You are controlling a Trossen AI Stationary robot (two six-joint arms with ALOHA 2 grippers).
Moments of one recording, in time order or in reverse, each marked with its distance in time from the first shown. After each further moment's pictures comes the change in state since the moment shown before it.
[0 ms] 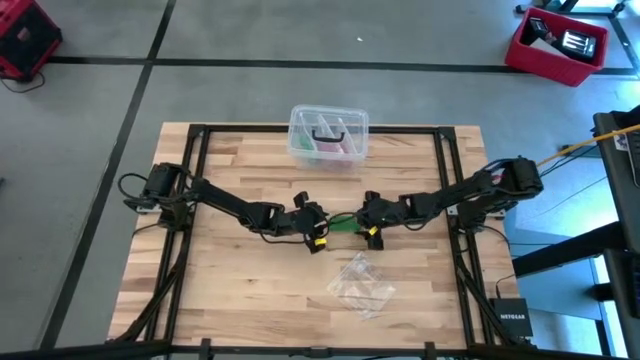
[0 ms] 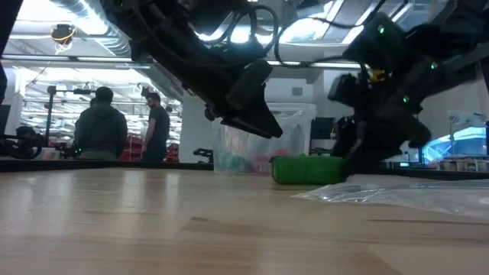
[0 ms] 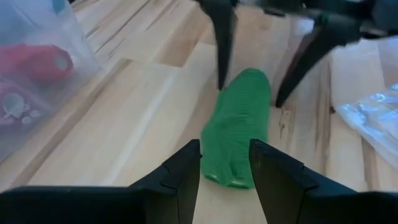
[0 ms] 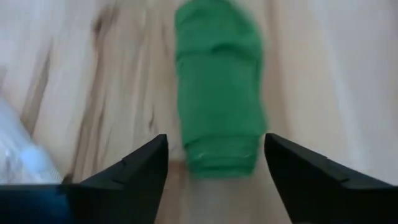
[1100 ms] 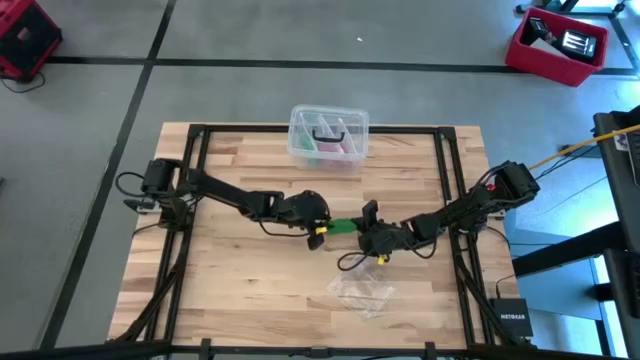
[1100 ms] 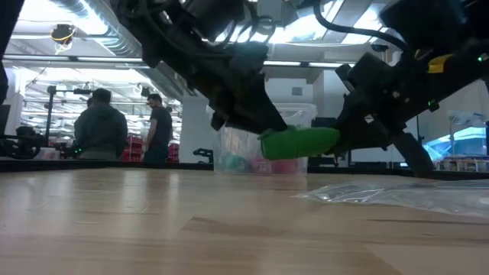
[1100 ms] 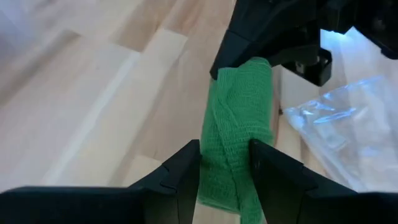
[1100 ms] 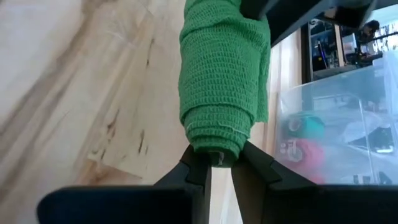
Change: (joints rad) left arm 0.098 -0.031 0.000 -0.023 0.324 -0.113; right arm 0.287 0.066 0.008 0.159 0.604 -0.547
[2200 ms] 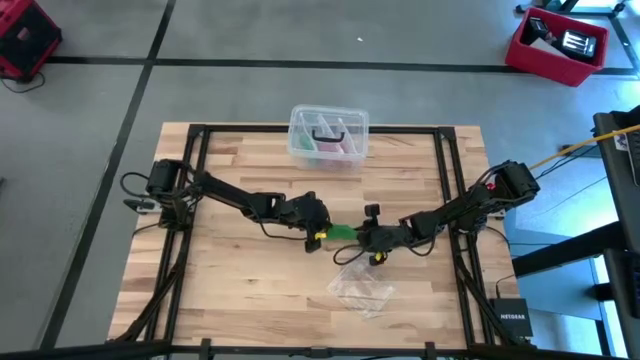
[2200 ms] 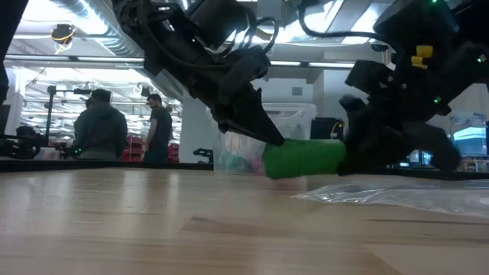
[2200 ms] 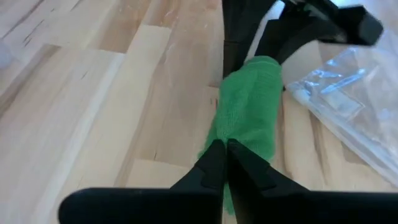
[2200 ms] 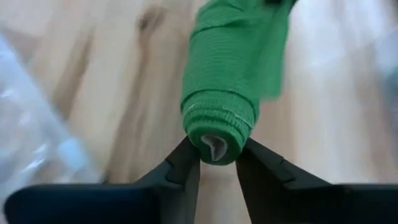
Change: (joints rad) left arm -0.002 0.034 0.000 0.016 0.025 0.185; right arm -0.020 -0.005 0.003 -0.098 -0.259 0.453
